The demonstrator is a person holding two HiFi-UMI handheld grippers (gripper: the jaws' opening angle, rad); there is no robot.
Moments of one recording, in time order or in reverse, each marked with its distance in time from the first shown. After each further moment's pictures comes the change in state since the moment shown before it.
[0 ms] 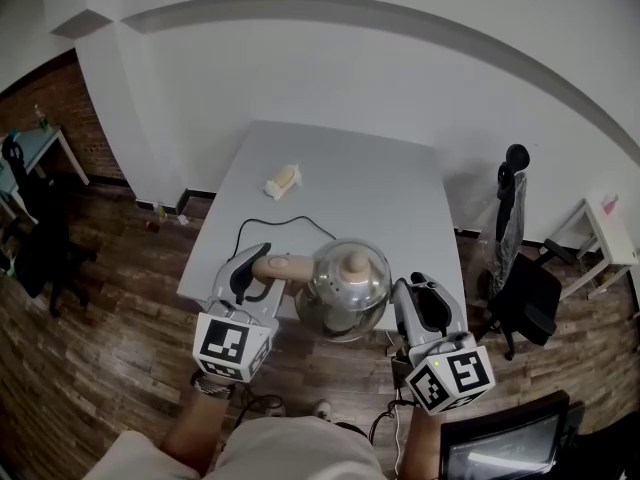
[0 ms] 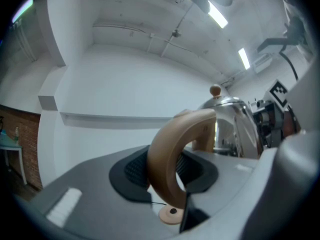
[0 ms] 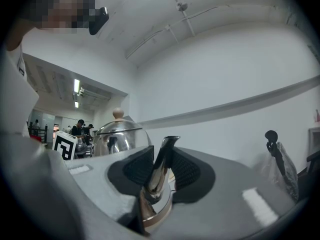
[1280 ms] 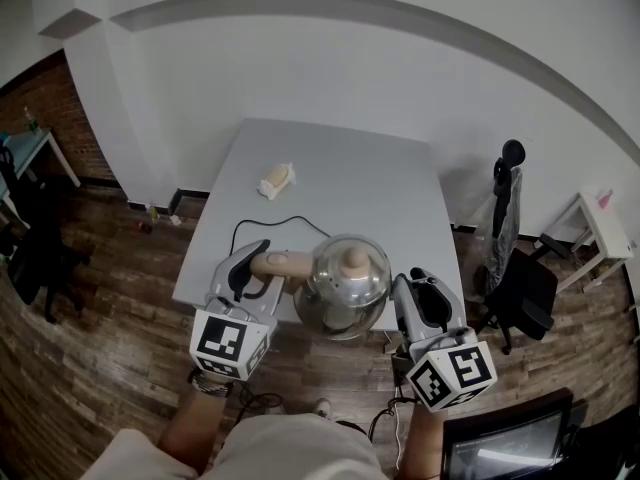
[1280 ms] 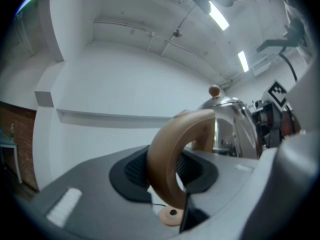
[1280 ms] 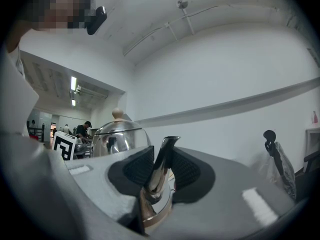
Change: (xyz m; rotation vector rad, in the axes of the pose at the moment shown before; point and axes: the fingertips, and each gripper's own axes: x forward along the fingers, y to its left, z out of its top) left arm 0.005 0.000 -0.004 -0.006 -0.011 -0.037; right arm 0.001 -0.001 -0.002 -0.004 0.011 -0.028
